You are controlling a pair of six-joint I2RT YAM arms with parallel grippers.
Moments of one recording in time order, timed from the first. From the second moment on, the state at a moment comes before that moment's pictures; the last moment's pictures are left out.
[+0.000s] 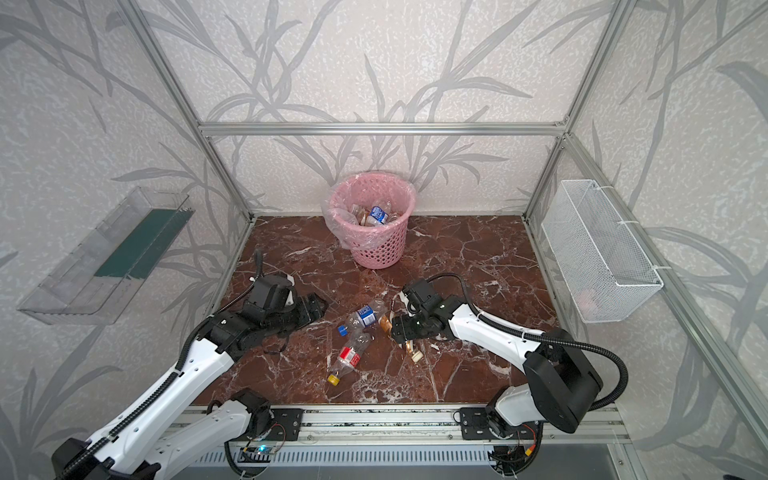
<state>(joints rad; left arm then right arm) -0.45 0.91 0.82 -0.77 0.03 -0.86 0.73 1.44 0.86 -0.54 -0.23 0.49</state>
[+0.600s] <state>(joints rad) -0.45 0.92 0.82 -0.76 0.04 -0.86 0.76 1.54 0.89 -0.53 -0.22 0.46</state>
